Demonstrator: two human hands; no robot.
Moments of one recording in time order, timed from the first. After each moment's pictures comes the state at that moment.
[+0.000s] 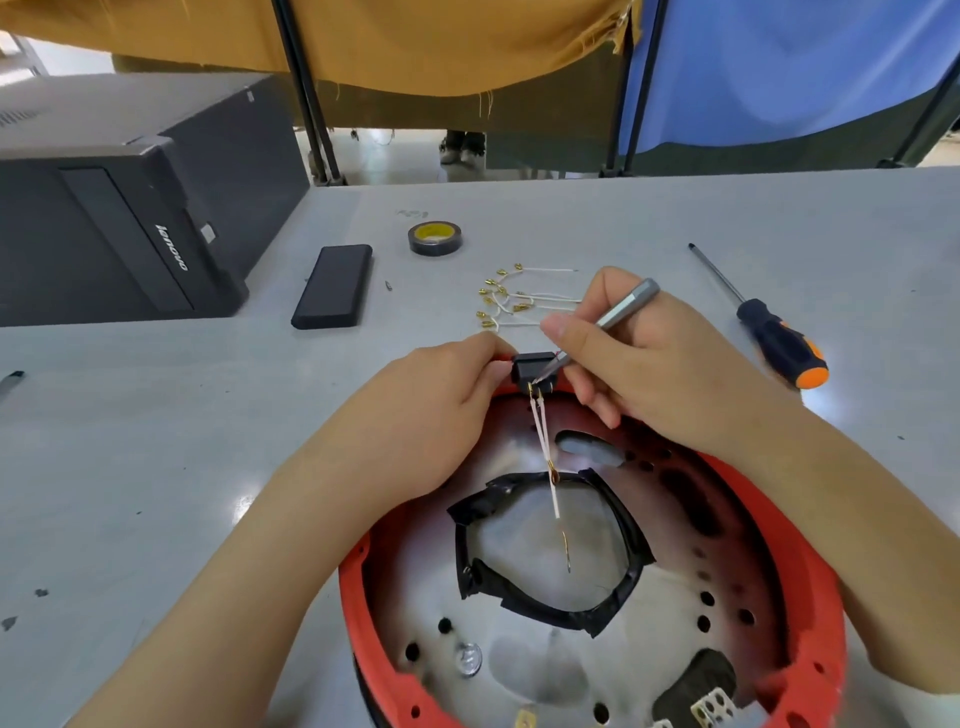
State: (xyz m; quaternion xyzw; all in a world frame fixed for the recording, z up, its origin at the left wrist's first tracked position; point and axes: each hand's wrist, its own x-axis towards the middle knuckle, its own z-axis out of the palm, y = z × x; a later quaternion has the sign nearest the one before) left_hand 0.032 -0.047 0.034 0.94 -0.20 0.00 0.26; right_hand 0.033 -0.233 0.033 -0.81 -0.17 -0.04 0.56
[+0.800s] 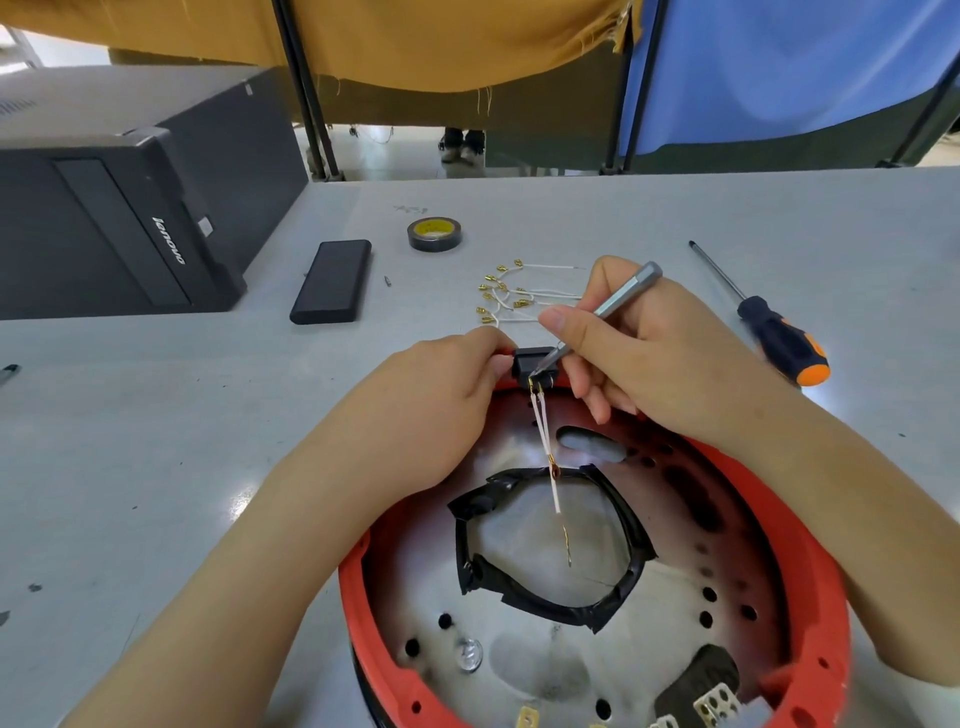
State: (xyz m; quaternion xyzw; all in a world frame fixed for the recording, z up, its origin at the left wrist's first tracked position) left_hand 0.029 -0.049 0.036 0.95 -0.19 -0.01 0.25; right_hand 0.033 -0.231 0.037 -0.81 -0.17 -0.04 0.56
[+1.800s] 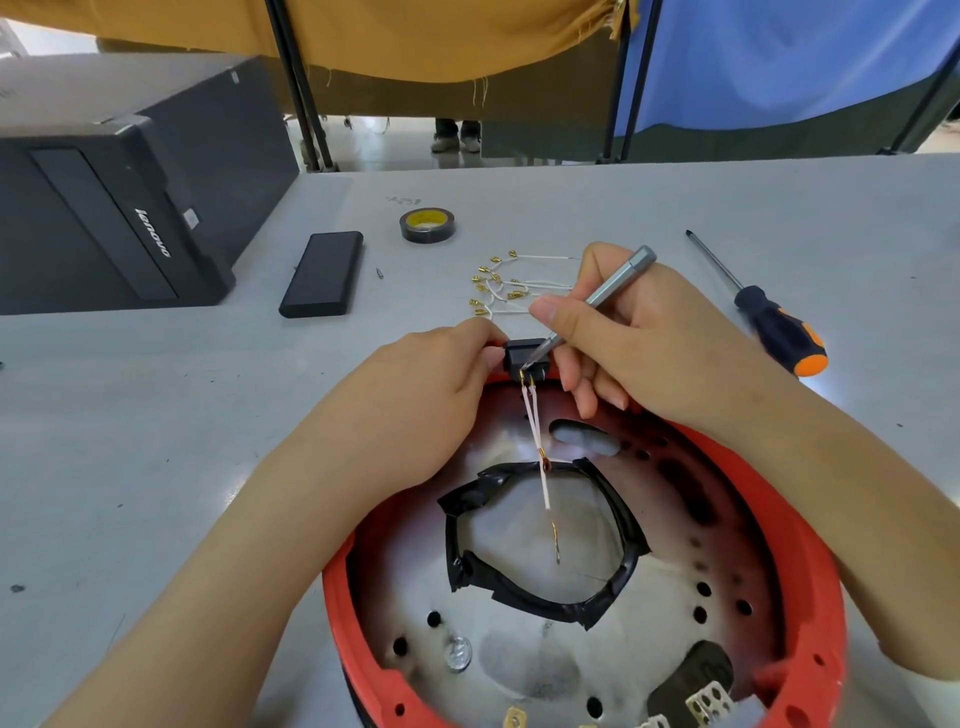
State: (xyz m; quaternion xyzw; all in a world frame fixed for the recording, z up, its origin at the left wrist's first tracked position) left_hand 0.029 -0.050 0.036 0.95 -0.20 0.00 0.24; right_hand 0.030 -0.231 0.043 -0.82 -0.17 -0.03 0.55
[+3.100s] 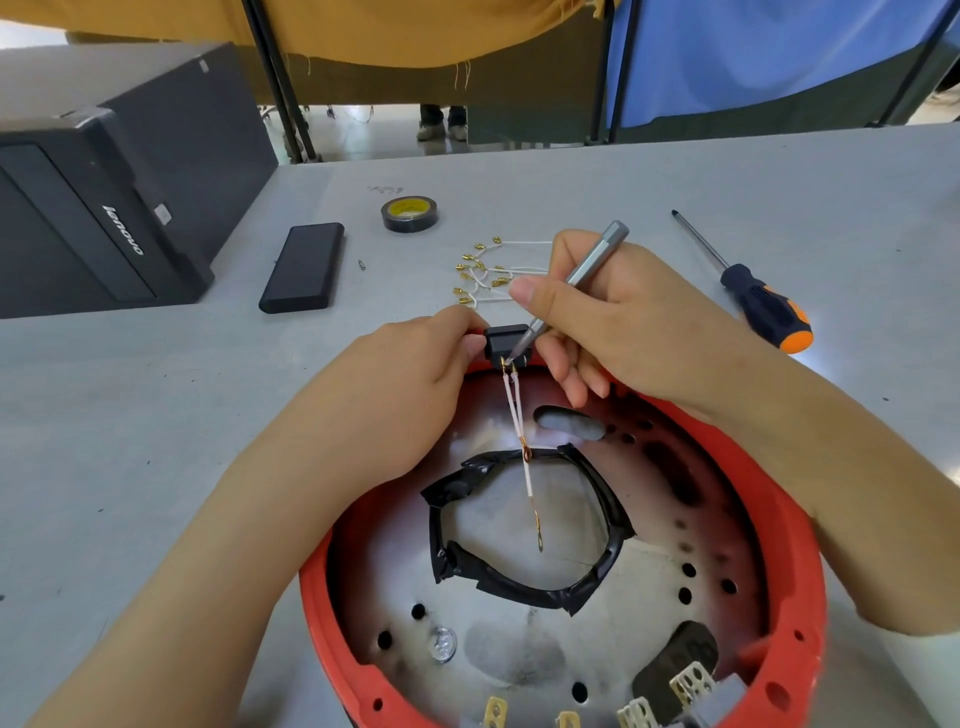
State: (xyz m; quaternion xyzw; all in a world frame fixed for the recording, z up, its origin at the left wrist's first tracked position) left_hand 0.031 -0.050 0.035 0.96 -0.20 0.02 0.22; right_hand 0.035 -0.233 0.040 -0.81 -0.17 0.00 0.56
